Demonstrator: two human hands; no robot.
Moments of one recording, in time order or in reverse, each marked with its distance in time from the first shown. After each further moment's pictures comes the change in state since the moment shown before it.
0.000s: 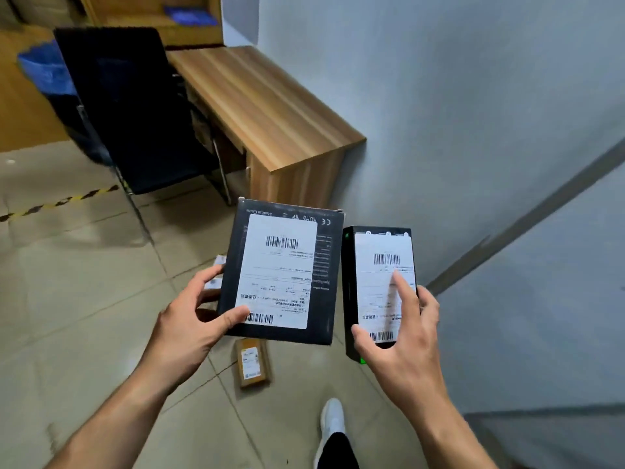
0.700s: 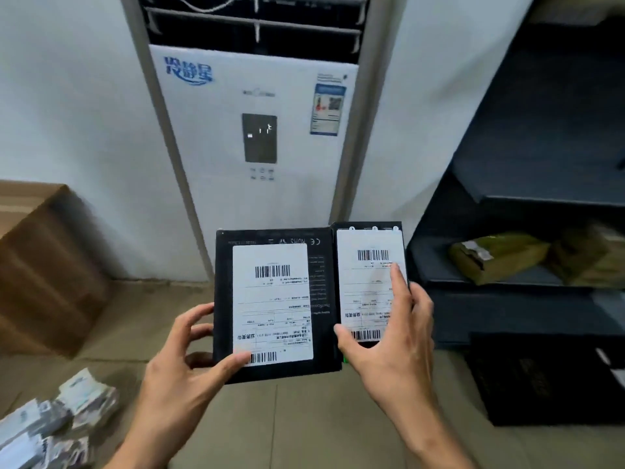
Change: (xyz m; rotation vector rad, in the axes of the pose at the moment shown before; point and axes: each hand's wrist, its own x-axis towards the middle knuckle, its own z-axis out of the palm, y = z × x) left_hand -0.222 0.112 0.286 0.046 -0.720 0.362; right_hand -0.280 0.164 -0.247 -0.127 0.760 0.549
